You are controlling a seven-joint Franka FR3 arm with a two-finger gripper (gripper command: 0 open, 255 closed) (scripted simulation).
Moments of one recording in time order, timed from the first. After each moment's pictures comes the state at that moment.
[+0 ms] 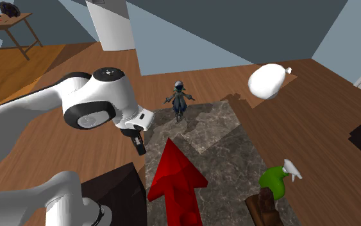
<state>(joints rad) 0.02 -0.75 0.06 -2.29 0.06 1.59 0.04</state>
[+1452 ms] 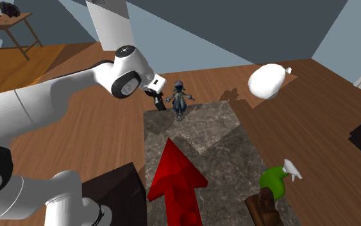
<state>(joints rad) -0.04 -0.35 0.41 -2.07 0.13 2.15 0.60</state>
